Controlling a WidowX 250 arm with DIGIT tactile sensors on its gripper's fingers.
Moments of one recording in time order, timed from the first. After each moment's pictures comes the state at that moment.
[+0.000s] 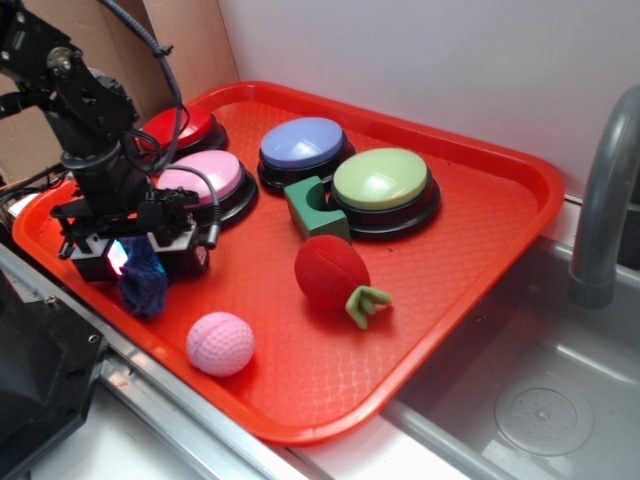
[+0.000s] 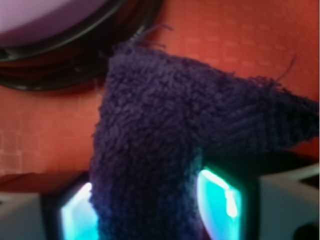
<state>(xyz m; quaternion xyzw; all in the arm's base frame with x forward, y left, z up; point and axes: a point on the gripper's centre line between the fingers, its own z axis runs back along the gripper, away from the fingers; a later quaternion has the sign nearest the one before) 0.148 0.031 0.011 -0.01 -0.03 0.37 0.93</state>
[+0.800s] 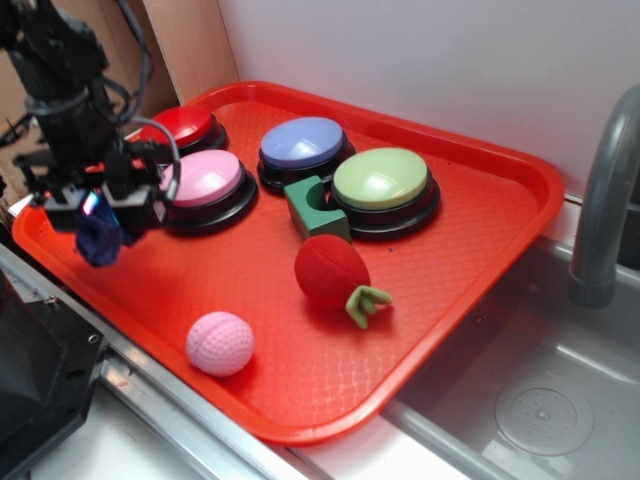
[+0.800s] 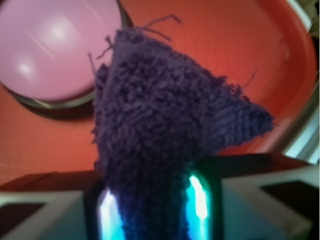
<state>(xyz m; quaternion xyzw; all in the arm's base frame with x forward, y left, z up) 0.146 0.044 0.068 0.02 -0.04 0.36 0.93</state>
